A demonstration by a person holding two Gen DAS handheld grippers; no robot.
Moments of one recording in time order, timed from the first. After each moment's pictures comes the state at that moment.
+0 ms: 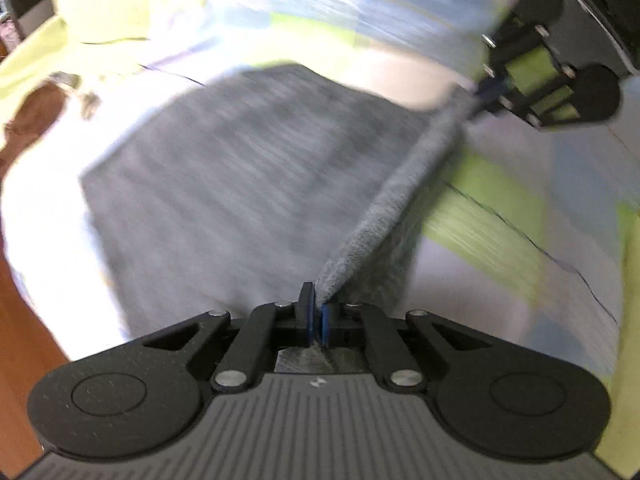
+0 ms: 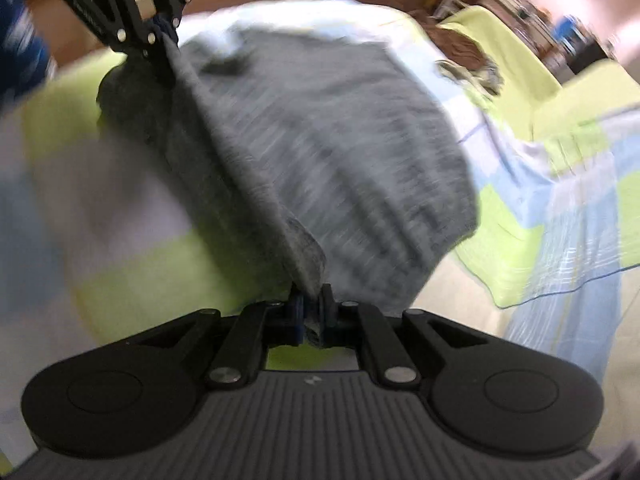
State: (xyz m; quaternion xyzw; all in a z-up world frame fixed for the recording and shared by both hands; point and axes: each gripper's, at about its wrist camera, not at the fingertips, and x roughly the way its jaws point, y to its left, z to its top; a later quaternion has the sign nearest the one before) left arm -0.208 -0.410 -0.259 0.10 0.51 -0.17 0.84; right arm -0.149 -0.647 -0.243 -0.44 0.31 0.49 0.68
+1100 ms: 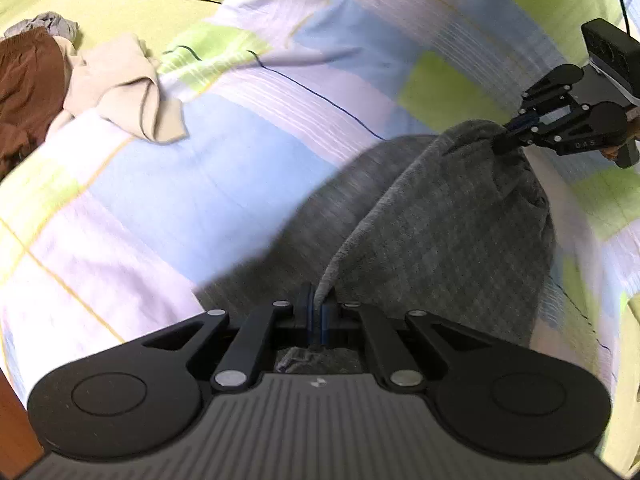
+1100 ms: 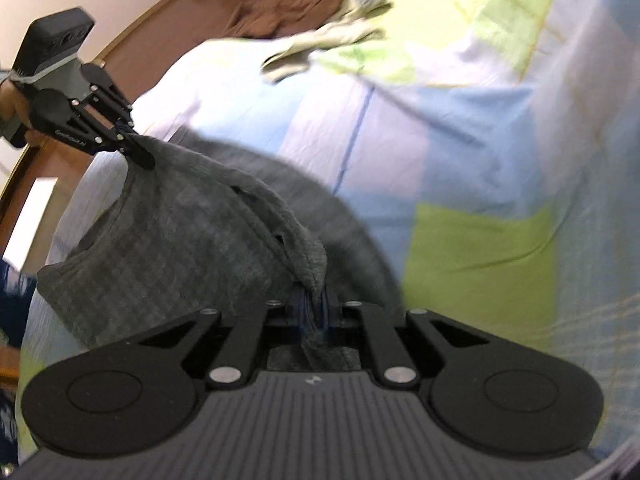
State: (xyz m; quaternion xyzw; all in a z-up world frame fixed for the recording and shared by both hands) left arm 0.026 -0.234 -0.333 0.01 0.55 -0.26 0.80; right arm 0.103 -0.546 -0.276 -0.17 0.50 0.43 0.73
